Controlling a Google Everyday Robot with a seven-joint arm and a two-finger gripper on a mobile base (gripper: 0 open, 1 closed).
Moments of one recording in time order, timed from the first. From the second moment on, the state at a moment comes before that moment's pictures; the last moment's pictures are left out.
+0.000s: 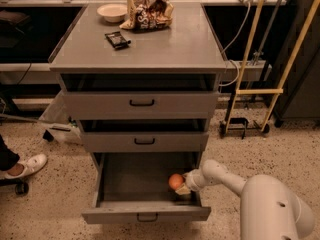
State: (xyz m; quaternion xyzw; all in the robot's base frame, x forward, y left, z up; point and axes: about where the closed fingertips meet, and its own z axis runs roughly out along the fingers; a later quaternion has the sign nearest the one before) arm 0.642 -0.123 0.186 -0.53 0.79 0.17 0.24
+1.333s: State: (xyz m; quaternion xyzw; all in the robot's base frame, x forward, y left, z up) arm 0.641 -0.123 0.186 -0.53 0.79 0.17 0.24
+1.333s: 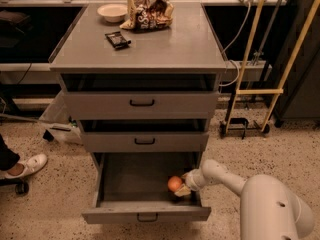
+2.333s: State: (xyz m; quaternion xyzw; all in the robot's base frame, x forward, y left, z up) arm 0.637 -0.118 0.202 -0.53 0.80 0.16 0.24
